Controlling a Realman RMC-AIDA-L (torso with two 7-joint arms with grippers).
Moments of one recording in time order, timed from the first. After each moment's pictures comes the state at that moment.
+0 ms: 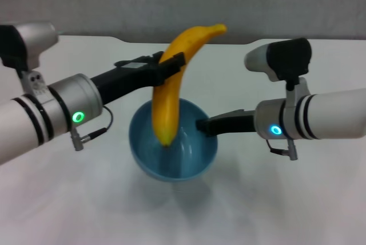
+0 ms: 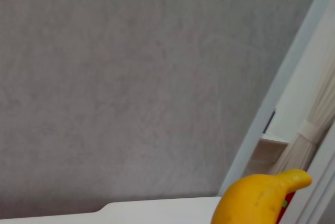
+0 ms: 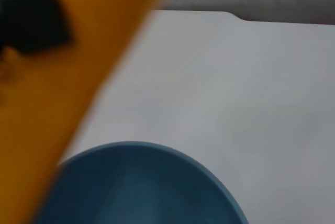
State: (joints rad) left arm -0.31 -2.04 -1.50 -1.14 1.24 -0.62 1.25; right arm 0.76 2.02 1.33 0.67 -1.63 0.61 -0.81
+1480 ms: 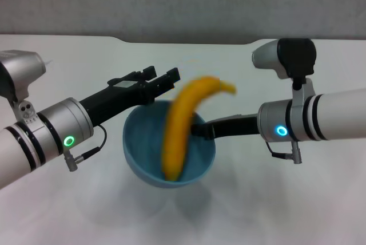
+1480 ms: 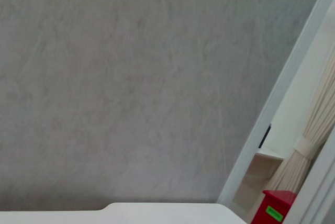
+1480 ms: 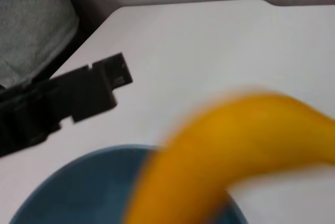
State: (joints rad) left arm -0.32 -2.04 -1.48 -0.92 0.89 -0.74 1.61; right arm 0.73 2.00 1.39 0.71 -1.59 0.74 -0.81
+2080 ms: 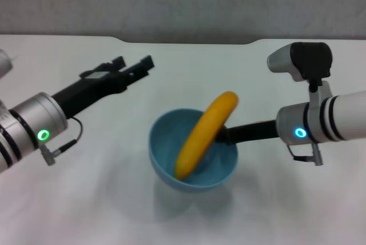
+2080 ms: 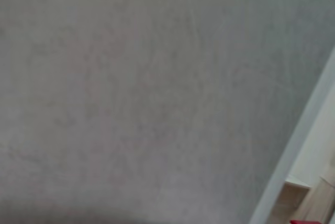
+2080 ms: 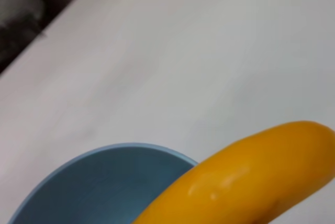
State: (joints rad) left arm -0.30 -2.03 -1.57 -0.89 0.86 -0.77 1.64; right arm 0.73 2.00 1.50 0.69 -1.80 0.80 -0.71
